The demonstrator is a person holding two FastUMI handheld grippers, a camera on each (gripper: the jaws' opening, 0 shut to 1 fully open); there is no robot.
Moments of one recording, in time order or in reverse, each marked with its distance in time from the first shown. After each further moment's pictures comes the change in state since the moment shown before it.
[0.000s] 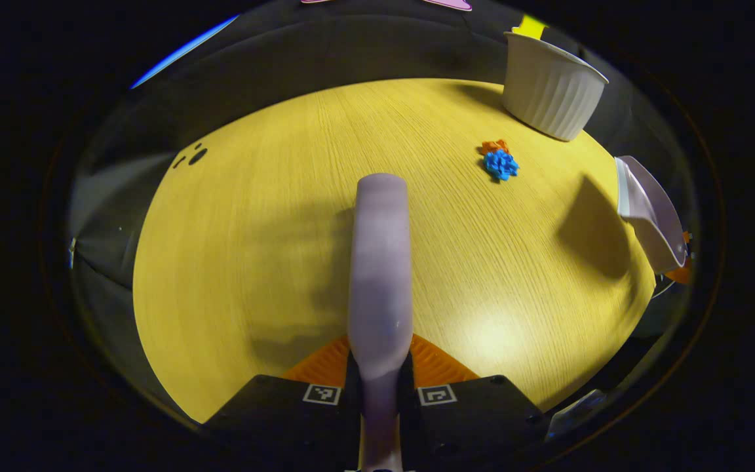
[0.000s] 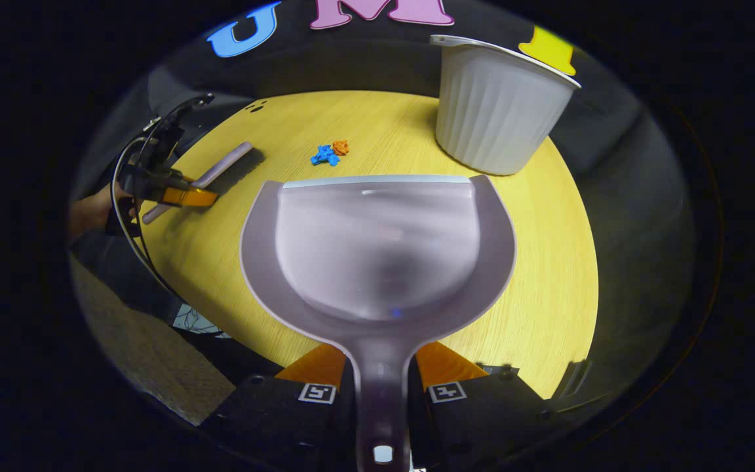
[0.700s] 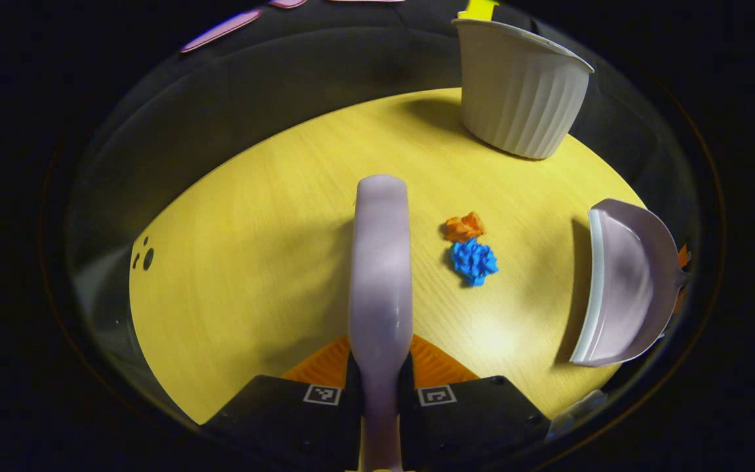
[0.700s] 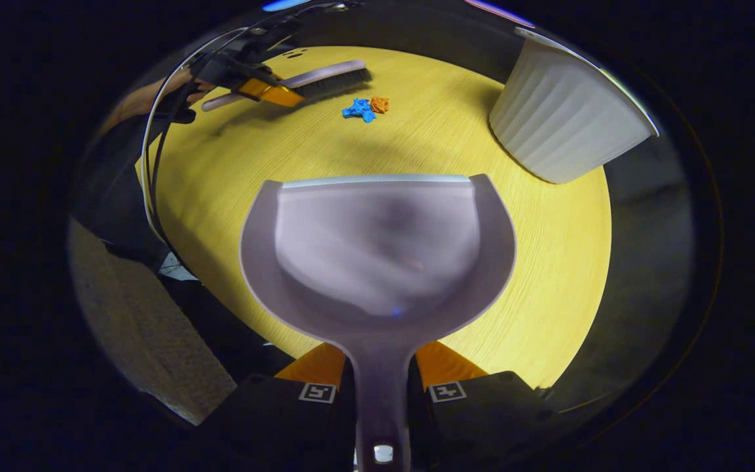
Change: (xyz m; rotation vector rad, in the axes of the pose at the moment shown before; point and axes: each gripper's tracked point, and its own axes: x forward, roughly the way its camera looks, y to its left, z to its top) left arm 0.049 -0.062 0.132 0.261 -0.036 -0.111; right arm 0.023 -0.005 -0.001 -0.198 0.209 0.023
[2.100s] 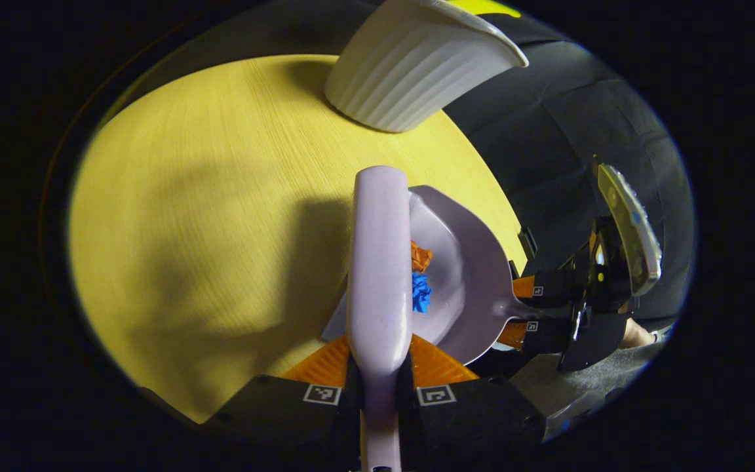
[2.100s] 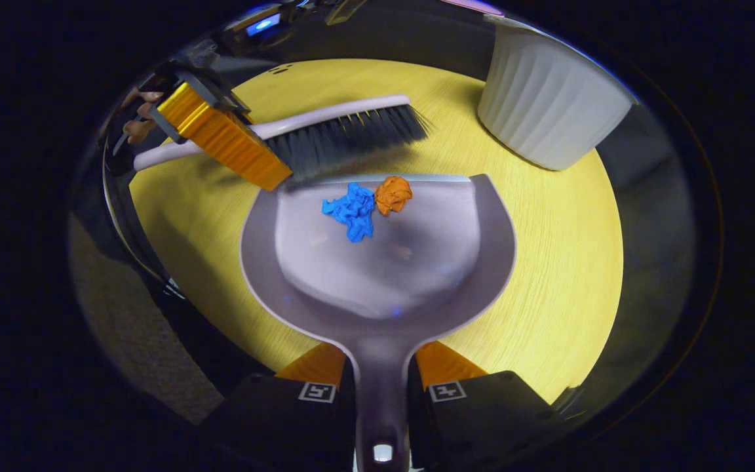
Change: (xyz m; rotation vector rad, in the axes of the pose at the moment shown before) left arm -0.079 -0.195 -0.002 -0.215 0.150 -0.549; right arm 0.045 -0.003 0.005 0.119 -0.139 0.008
